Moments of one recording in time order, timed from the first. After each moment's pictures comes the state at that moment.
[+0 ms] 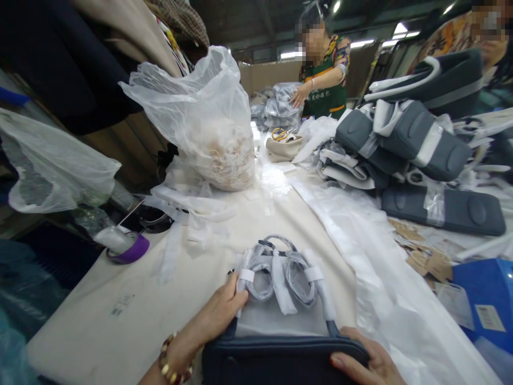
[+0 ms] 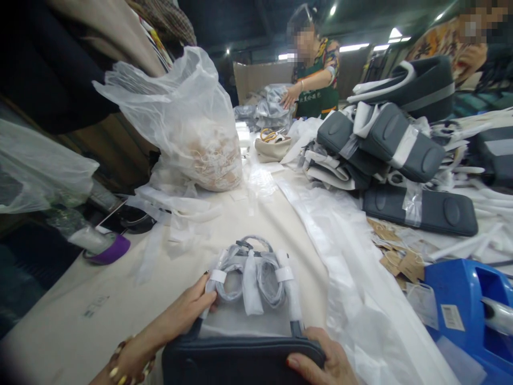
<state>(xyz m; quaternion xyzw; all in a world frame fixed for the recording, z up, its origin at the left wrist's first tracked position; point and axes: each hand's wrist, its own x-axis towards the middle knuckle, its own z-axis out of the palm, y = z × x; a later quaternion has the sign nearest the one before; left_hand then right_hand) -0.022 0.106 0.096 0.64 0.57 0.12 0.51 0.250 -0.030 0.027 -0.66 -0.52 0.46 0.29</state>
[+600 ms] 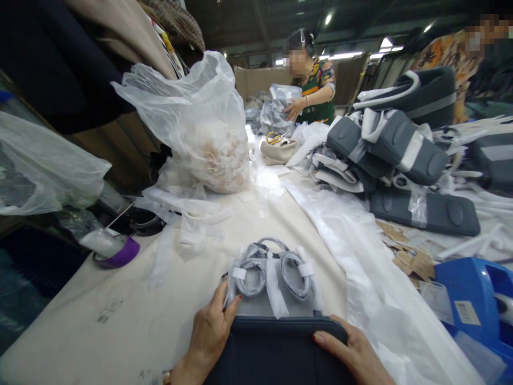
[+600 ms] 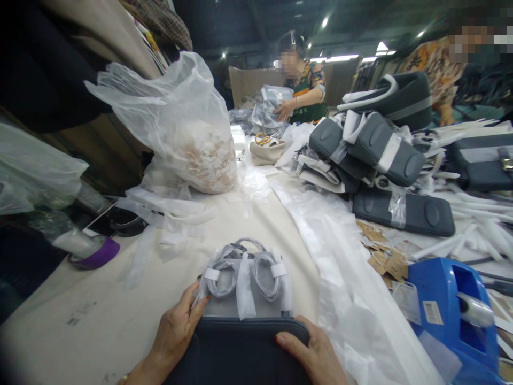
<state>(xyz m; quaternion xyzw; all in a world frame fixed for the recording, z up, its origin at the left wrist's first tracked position) -0.032 0.082 0.047 0.74 0.61 0.22 0.19 0.240 -0.012 0.044 -0.65 -0.41 0.54 0.33</state>
